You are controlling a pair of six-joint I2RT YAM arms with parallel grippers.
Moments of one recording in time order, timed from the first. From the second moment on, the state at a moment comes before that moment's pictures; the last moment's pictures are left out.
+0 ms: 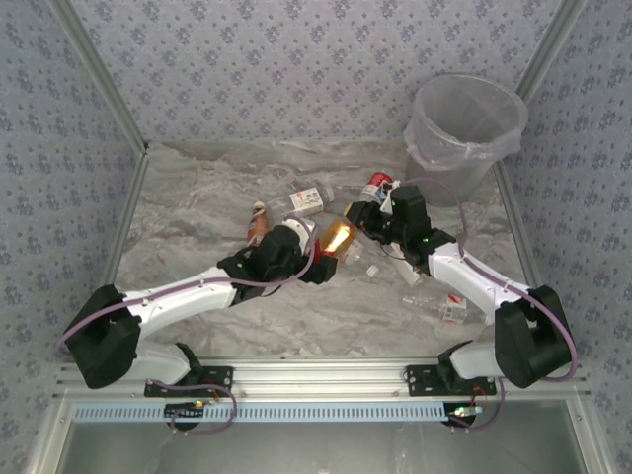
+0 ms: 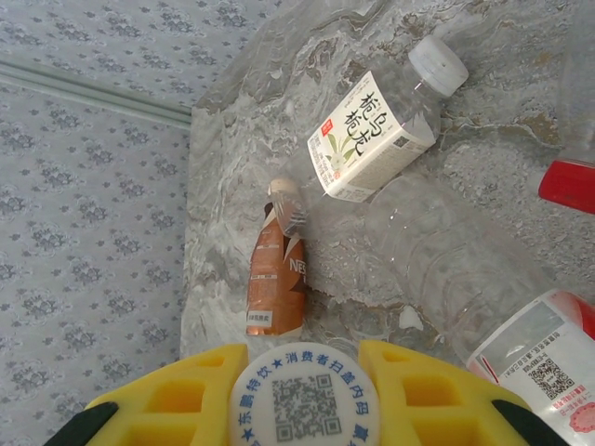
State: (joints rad) left arm -0.89 1.34 0.79 -0.06 -0.08 -0.42; right arm 0.45 1.35 0.83 0.04 -0.32 0.97
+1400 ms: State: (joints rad) left arm -0.75 0.98 0.62 -0.21 -0.44 -0.58; right arm 0.24 1.36 1.27 -0.24 -0.22 0.65
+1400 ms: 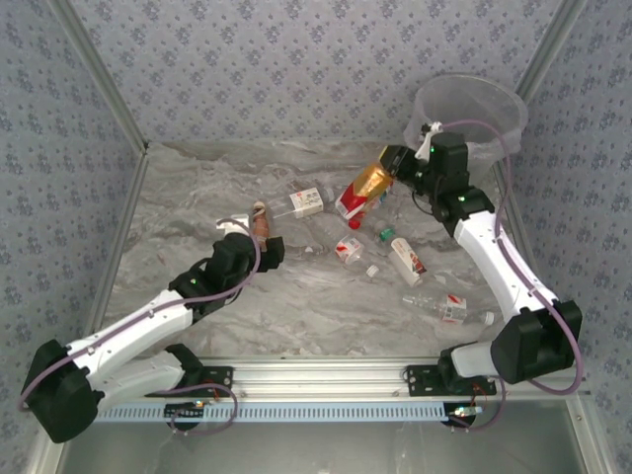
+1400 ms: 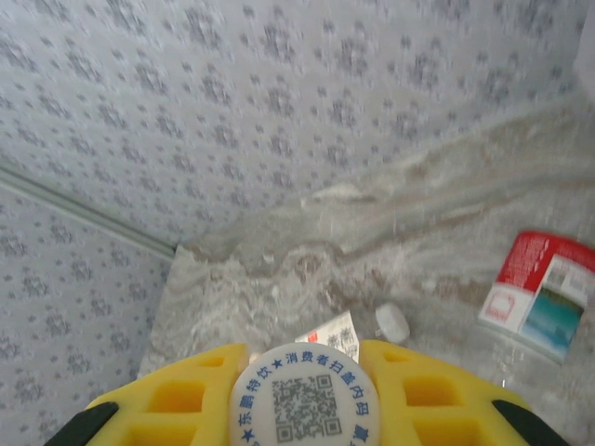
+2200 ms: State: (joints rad) left arm -0.74 0.90 0.55 -0.25 -0.49 -0.64; right arm 0.03 1.41 1.40 0.26 0.06 0.51
